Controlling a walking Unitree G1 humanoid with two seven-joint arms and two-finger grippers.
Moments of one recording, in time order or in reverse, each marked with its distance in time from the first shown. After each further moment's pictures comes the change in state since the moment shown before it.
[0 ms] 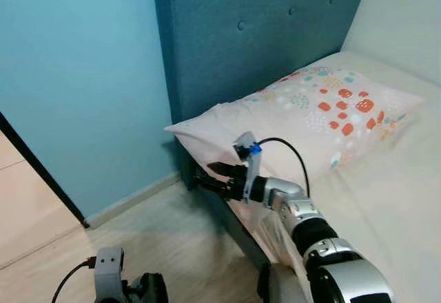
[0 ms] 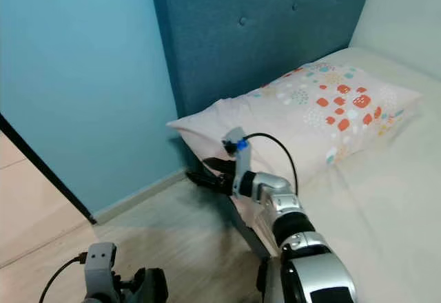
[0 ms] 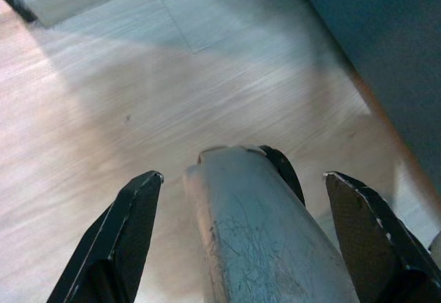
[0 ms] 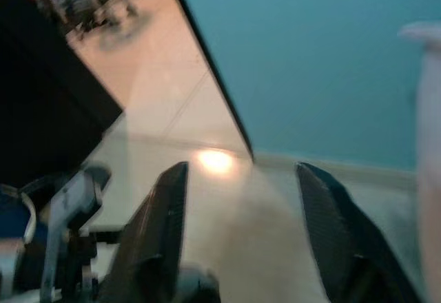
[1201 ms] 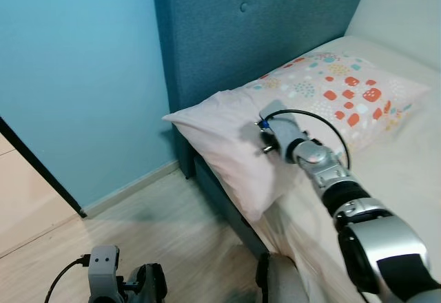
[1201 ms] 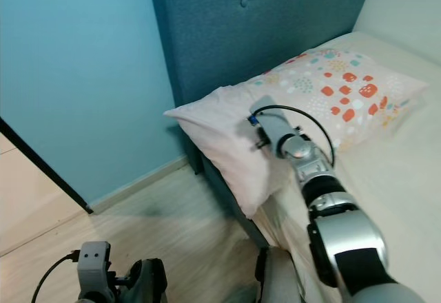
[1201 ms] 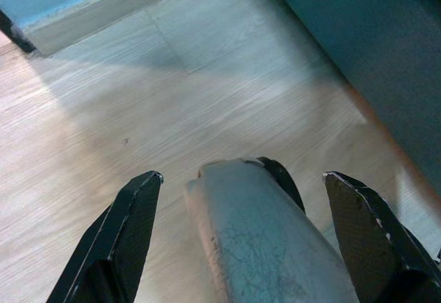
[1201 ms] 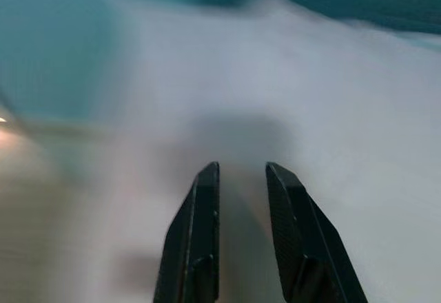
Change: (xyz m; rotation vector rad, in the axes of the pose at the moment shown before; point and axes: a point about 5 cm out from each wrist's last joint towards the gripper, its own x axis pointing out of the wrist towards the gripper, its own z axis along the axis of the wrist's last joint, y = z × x) left arm -0.007 0.003 0.005 0.037 -0.090 -0.023; right arm -0.036 -0.055 0.061 -0.328 0.022 -0.524
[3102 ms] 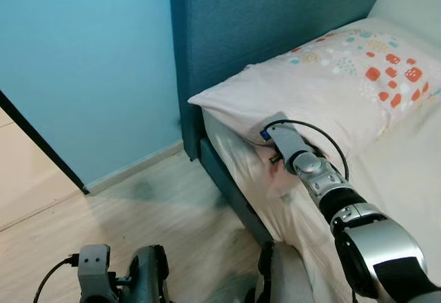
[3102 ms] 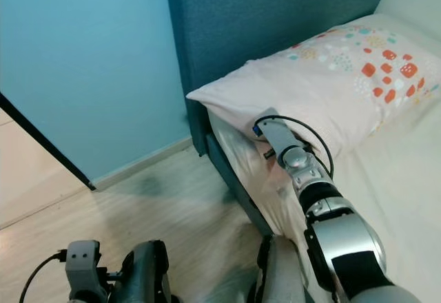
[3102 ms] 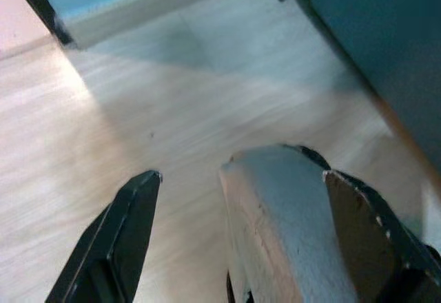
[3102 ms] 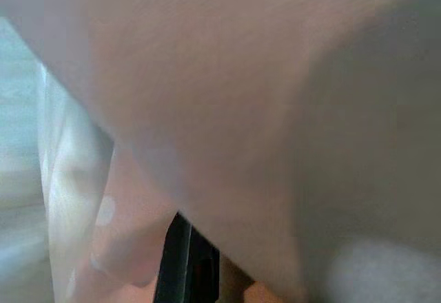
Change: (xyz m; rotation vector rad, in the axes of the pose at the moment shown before) left arm -0.010 0.001 0.009 0.005 -0.112 -0.010; right arm -0.026 -0.042 -0.036 -0.201 0.332 -0.490
